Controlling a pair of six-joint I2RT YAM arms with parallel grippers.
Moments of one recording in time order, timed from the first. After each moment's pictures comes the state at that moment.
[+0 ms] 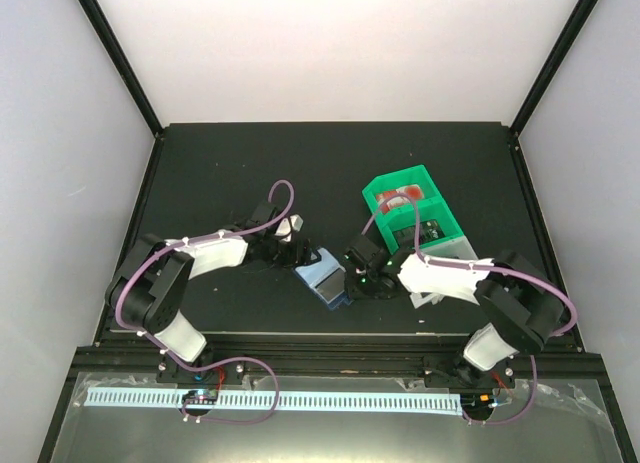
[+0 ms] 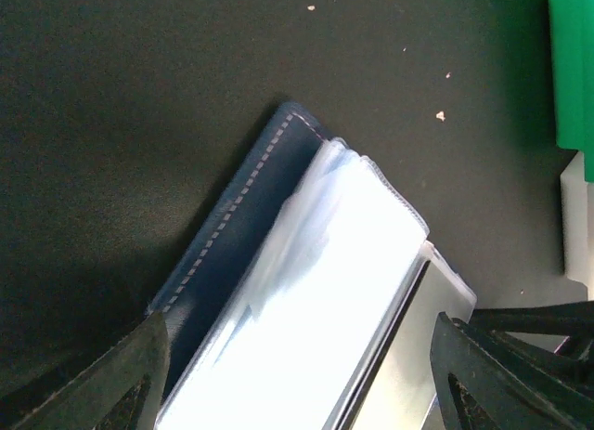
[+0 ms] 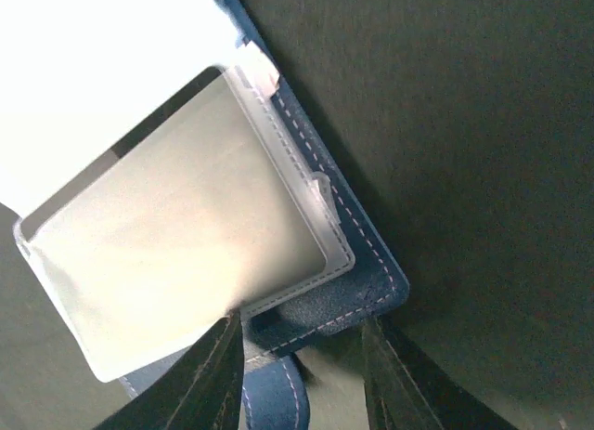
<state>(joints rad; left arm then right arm) -0.50 1.60 0.75 -0.18 0.48 -0.58 0.90 1.55 0.76 -0.41 -0.06 0.76</state>
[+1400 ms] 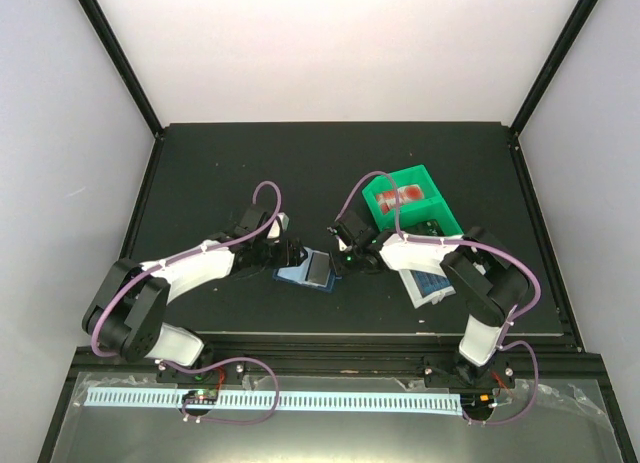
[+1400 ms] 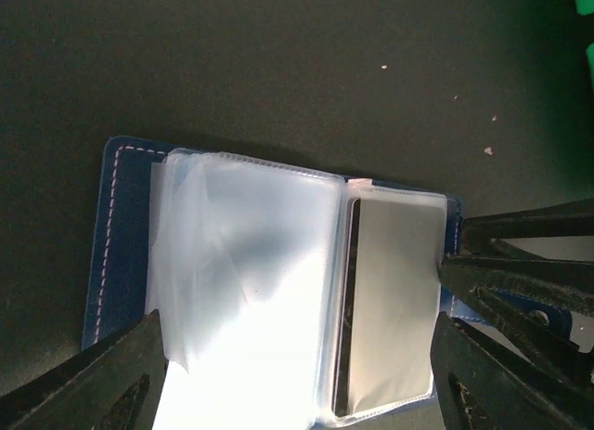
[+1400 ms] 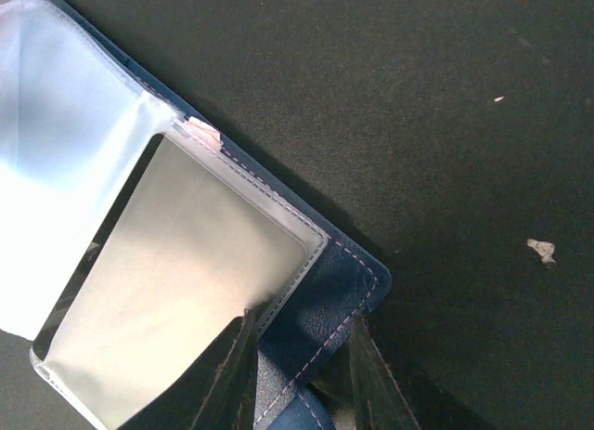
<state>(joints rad) -0.50 1.42 0.68 -0.24 0.27 -0.58 0.81 1.77 0.95 -0.24 -0.10 0.47</state>
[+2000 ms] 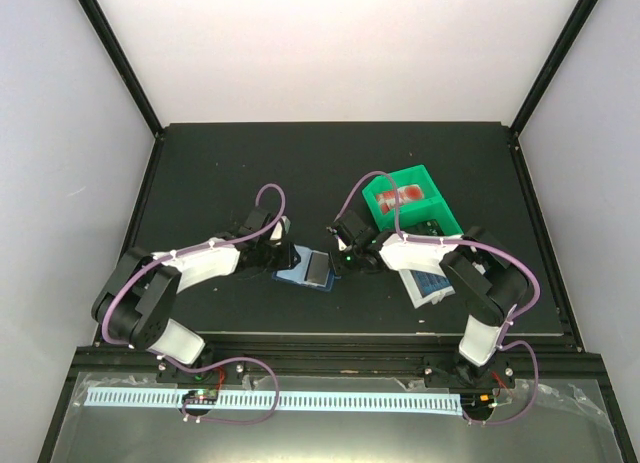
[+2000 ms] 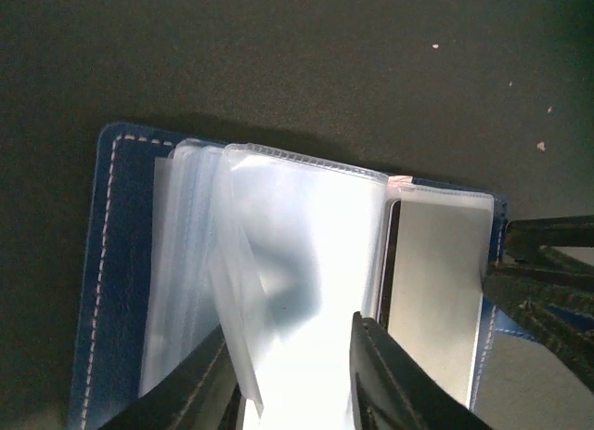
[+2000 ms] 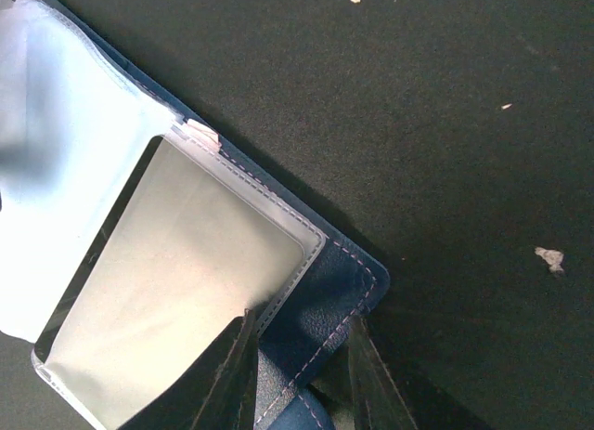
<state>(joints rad) -0.50 1.50 0.68 -0.20 0.28 -0.59 0.81 1.77 0.95 -0.23 -0.10 0.47</state>
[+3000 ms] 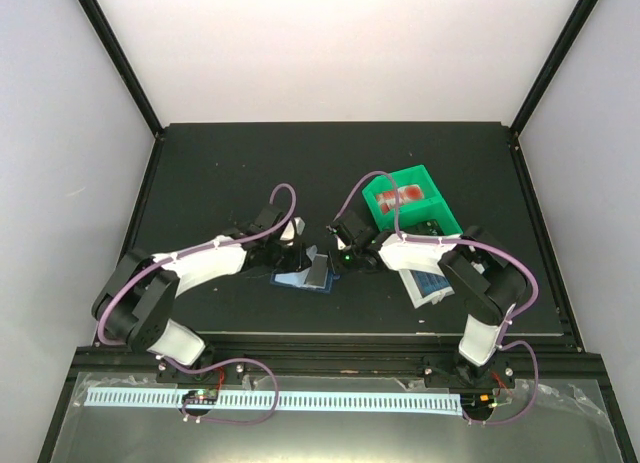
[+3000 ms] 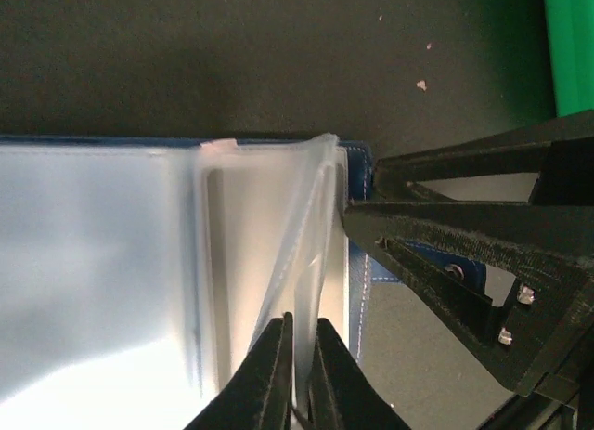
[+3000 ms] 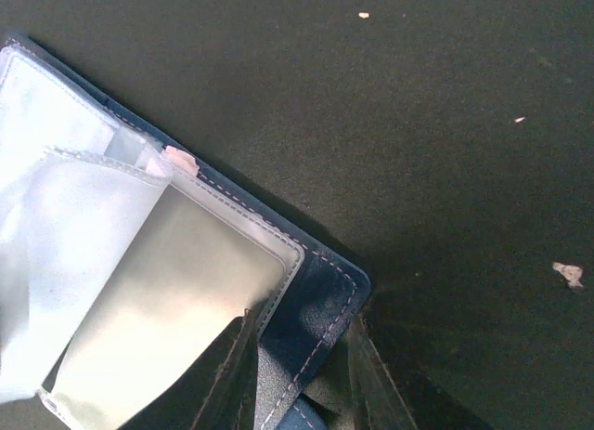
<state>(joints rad) -0.58 1.48 0.75 -0.28 0.36 -0.64 0.81 1.78 0.95 -0.21 -0.11 0.50</state>
